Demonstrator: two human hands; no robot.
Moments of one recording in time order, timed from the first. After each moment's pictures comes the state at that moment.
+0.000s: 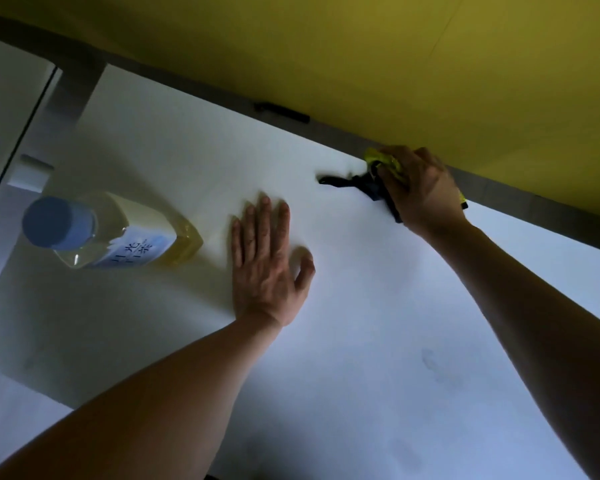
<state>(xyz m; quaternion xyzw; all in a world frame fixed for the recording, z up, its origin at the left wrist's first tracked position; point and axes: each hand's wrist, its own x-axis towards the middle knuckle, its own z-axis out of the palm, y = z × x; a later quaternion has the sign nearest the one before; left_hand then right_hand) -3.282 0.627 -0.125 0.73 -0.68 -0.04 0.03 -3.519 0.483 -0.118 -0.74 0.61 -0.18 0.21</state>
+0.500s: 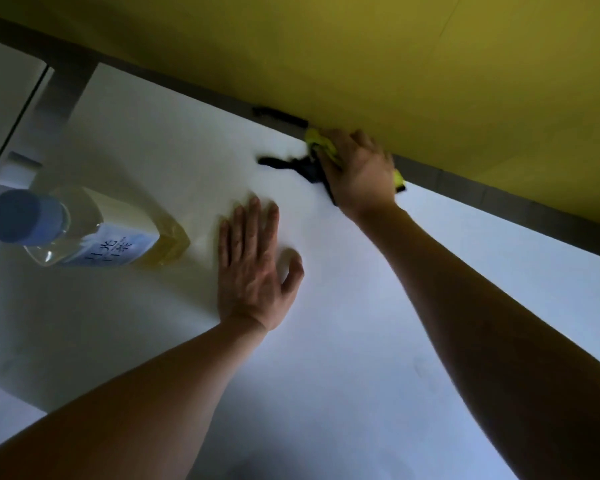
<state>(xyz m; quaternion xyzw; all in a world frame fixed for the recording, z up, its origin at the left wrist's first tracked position) -3.280 0.627 -0.128 0.73 -0.68 -0.03 0.05 -3.440 0.463 -0.122 -0.75 0.61 -0.18 0.18</state>
